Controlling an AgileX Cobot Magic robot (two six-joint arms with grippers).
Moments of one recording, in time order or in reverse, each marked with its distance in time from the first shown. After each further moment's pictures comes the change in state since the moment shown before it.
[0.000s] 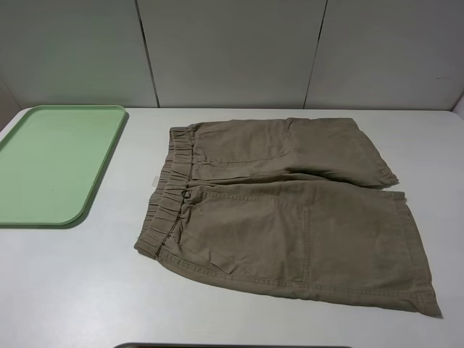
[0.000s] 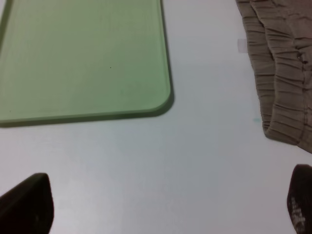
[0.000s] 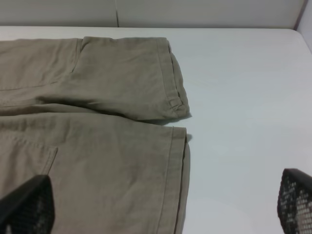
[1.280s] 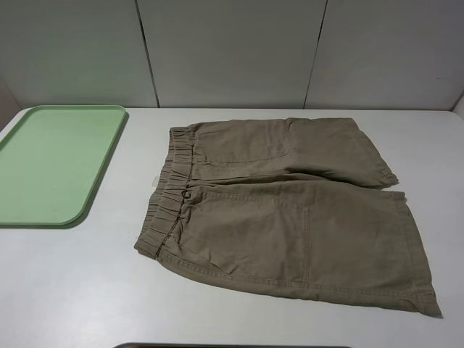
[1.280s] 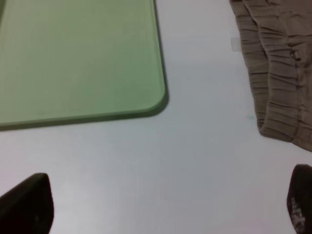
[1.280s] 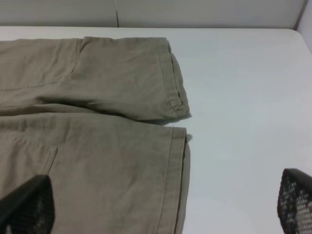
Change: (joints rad) left arm -0.040 0.000 0.000 0.000 0.000 0.000; right arm 0.000 0.000 0.000 0.000 0.000 0.000
